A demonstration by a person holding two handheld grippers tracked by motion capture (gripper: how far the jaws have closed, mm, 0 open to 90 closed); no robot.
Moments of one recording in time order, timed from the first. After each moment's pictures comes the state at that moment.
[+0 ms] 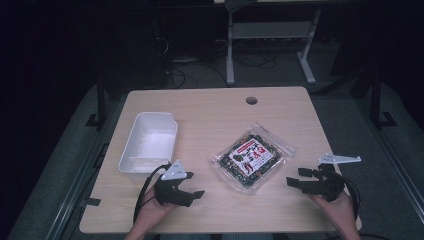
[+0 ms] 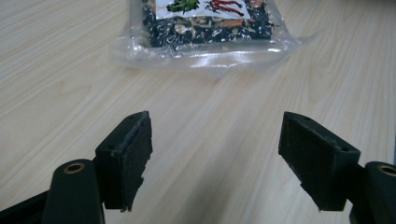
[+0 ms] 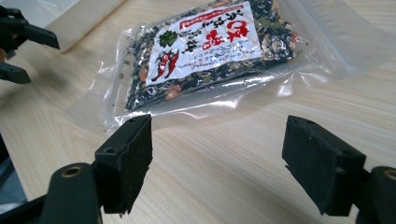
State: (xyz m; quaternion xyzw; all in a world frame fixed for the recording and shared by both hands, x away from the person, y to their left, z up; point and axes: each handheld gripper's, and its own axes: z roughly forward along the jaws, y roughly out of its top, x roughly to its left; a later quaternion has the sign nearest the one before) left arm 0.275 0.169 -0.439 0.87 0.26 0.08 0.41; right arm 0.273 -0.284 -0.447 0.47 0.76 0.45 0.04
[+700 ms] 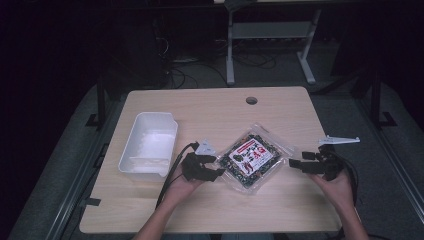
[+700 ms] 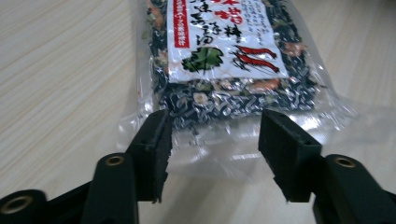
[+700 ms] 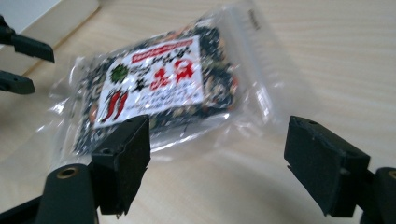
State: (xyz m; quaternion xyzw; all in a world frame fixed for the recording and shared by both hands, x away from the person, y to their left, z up) left arm 0.338 0.101 -0.431 0.89 0.27 0.08 0.37; right arm 0.324 -0.296 -0.435 0.50 0.75 0.43 0.06
